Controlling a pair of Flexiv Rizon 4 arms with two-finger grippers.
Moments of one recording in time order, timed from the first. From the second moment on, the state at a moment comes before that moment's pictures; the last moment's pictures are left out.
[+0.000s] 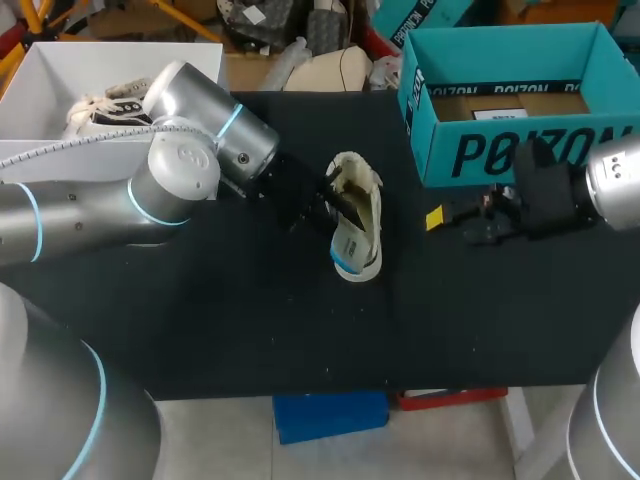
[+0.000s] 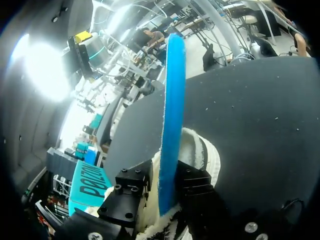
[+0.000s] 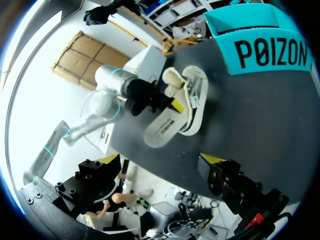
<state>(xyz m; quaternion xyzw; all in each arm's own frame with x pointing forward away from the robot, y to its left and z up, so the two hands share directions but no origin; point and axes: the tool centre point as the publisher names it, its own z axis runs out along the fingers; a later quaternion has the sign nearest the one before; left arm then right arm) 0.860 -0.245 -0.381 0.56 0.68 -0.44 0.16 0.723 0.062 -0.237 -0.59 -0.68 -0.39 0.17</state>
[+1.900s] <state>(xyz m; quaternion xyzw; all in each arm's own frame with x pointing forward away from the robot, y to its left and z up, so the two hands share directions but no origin) 0.816 -0.221 -0.354 0.55 0.68 -0.45 0.19 0.724 0.062 -0.237 -0.59 -0.68 -0.39 0.17</state>
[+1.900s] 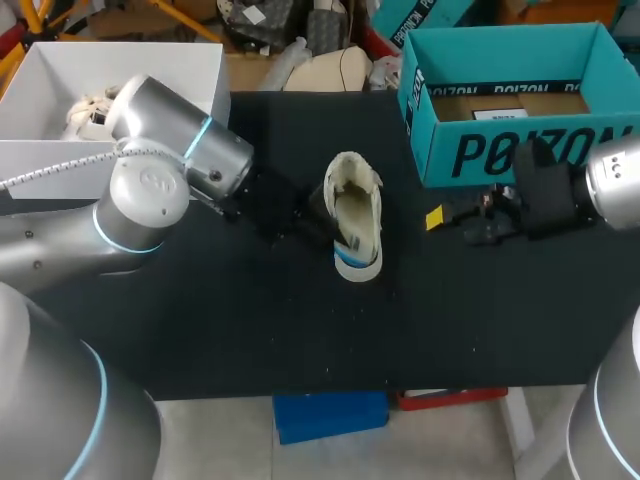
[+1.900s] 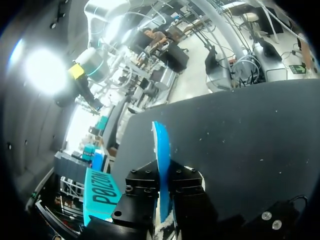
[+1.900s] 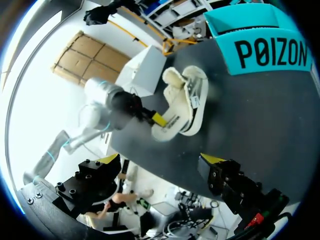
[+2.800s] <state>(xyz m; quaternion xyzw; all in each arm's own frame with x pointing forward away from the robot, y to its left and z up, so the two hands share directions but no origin) 0.870 -0.226 -0.385 0.54 0.73 -0.36 0.21 0.723 0.062 -0.237 -0.59 -0.68 -0.39 0.17</state>
